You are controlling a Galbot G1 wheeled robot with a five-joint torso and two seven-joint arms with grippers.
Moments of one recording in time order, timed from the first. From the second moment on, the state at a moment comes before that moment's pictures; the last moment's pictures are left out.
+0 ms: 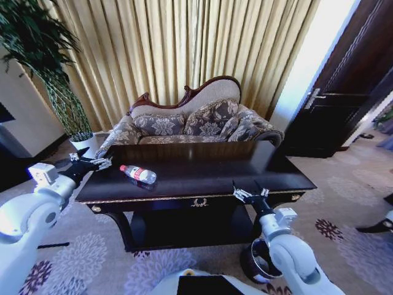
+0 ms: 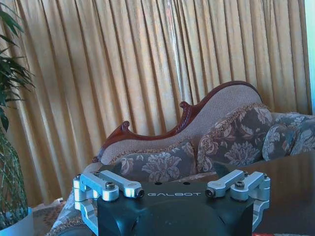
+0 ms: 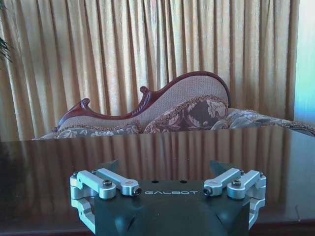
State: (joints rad) left arm 1.44 -0.72 -0.99 -2.21 -0.81 0.46 -0.02; right arm -1.64 1.16 0.58 2.32 0.47 -0.24 0.18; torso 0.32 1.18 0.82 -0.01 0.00
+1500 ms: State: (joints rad) left arm 1.09 -0.94 -0.44 -2.34 -1.52 0.53 -1.14; right arm -1.52 1.04 0.56 2.20 0.59 -0.25 0.20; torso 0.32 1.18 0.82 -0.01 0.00
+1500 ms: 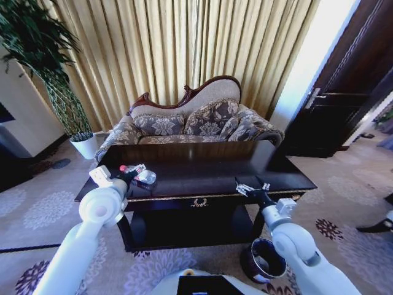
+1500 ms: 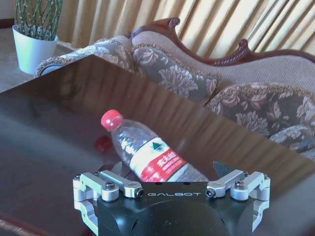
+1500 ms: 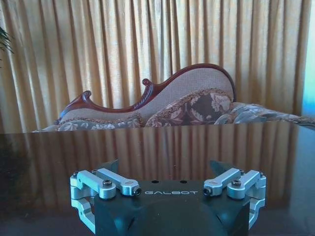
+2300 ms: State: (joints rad) left arm 1.09 -0.88 -0.48 -2.31 -1.57 0.52 -1.13; right arm -1.44 1.02 0.61 2.24 0.72 -0.22 0.18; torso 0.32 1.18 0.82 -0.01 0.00
